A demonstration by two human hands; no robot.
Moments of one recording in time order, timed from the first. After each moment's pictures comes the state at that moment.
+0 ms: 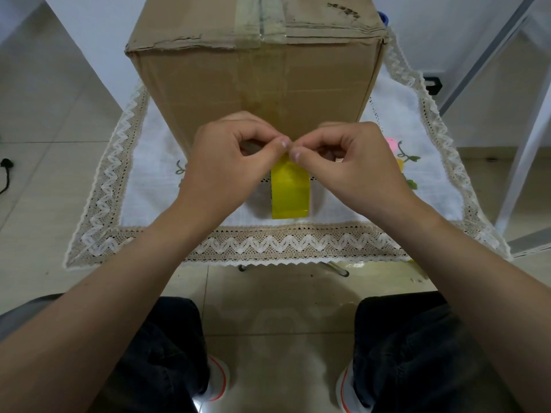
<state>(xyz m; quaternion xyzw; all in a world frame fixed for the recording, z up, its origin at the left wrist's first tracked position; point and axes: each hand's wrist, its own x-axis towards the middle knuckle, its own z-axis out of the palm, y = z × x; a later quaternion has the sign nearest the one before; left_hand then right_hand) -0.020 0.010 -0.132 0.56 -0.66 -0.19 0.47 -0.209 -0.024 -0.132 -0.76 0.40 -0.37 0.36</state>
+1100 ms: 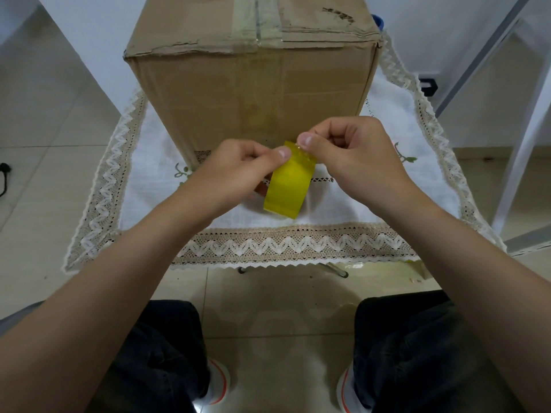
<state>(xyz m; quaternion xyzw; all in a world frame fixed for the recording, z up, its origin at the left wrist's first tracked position) -0.021 0.010 -0.123 0.64 -0.55 -0.43 0.31 -0.209 -0.031 -0.125 -0.69 0.46 -0.38 0.42</state>
